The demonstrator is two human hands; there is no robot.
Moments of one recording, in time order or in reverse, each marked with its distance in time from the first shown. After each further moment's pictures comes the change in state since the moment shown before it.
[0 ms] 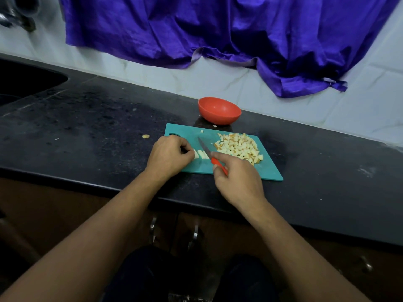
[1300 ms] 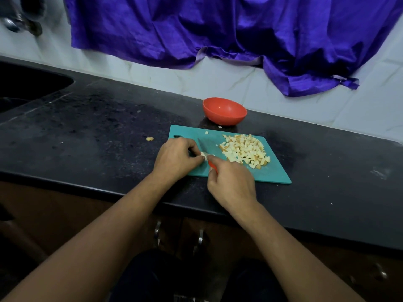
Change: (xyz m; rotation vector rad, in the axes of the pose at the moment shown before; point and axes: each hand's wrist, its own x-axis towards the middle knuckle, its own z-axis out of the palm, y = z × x) left_hand 0.002 0.007 0.001 0.026 -0.034 0.034; right_hand 0.010 -0.016 0.021 -0.151 -0.012 -0.054
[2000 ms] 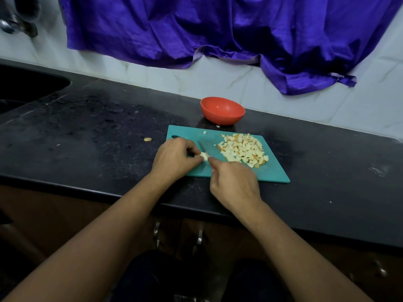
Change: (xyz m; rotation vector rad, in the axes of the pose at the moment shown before) left_hand 0.003 -0.001 0.002 0.003 -0.007 0.011; right_hand 0.000 0.009 -0.006 -0.104 -0.045 -0.042
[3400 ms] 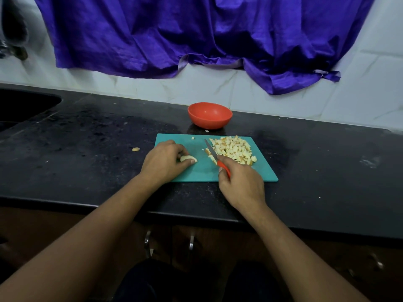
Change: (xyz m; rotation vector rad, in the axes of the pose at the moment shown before) left_hand 0.014 -0.003 0.007 0.223 -0.043 0.114; right_hand -0.004 0.050 0.006 0.239 0.167 0.145
